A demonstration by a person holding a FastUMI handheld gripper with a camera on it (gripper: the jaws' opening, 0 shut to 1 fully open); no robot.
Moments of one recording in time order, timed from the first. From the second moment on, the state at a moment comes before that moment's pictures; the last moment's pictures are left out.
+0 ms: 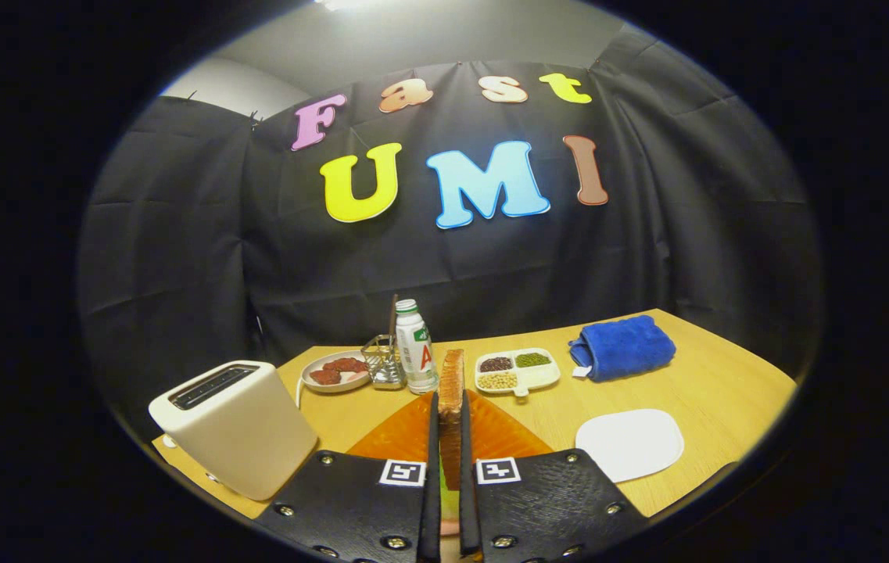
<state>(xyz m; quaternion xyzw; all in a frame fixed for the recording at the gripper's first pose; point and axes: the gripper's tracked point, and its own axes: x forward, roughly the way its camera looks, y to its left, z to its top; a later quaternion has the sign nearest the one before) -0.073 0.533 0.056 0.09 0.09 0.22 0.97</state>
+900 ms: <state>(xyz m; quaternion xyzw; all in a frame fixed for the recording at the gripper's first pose) -0.078 0.565 0.011 0.07 0.13 0.24 0.96</state>
